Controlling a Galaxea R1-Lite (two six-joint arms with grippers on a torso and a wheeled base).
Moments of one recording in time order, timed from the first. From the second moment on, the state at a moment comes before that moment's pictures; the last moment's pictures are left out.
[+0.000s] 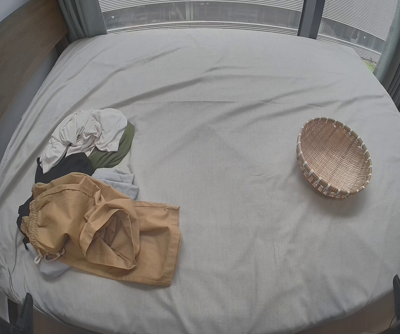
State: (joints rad) left arm 0.00 0.02 -0.02 0.00 0.01 0.00; right arm -0.01 0.02 -0.02 0.00 0.00 -0.02
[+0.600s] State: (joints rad) left arm 0.00 0.02 -0.02 0.00 0.01 0.00; right arm -0.01 0.02 -0.02 -0.07 0.02 -0.04
